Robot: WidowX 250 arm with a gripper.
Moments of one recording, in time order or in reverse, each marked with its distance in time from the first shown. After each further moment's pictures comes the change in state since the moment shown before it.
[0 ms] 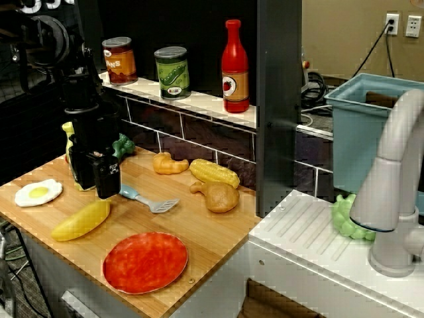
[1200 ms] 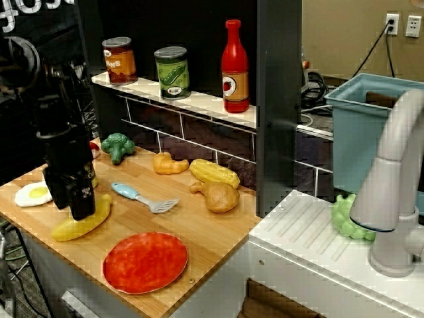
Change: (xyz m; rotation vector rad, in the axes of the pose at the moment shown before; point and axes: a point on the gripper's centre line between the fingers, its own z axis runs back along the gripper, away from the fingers) arm -0.031 0.019 -0.023 0.020 -0.031 0.018
